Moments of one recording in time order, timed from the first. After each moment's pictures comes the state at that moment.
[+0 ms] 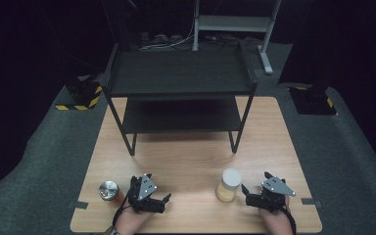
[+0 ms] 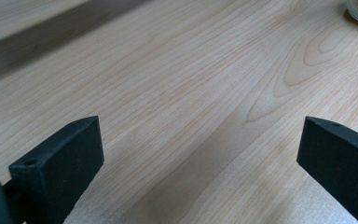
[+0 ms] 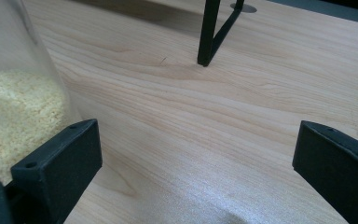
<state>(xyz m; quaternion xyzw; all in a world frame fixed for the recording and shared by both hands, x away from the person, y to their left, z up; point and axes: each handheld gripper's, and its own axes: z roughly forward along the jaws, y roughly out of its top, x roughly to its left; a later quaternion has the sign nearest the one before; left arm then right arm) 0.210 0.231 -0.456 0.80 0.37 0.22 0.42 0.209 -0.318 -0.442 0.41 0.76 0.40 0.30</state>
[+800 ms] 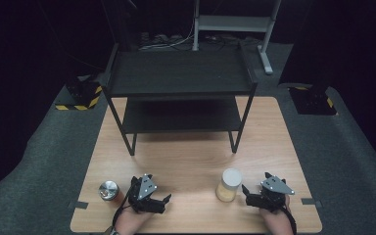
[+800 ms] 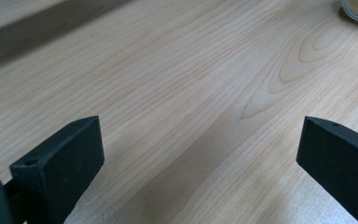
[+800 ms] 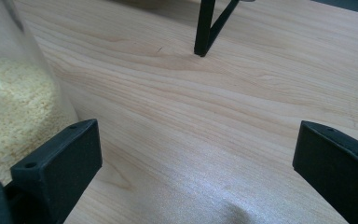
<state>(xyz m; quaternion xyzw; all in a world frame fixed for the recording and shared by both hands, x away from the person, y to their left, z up) 0.213 0.233 -0.454 0.81 0.37 0.21 0.41 0.212 -0.315 -0.438 0.42 0.77 0.38 0.29</state>
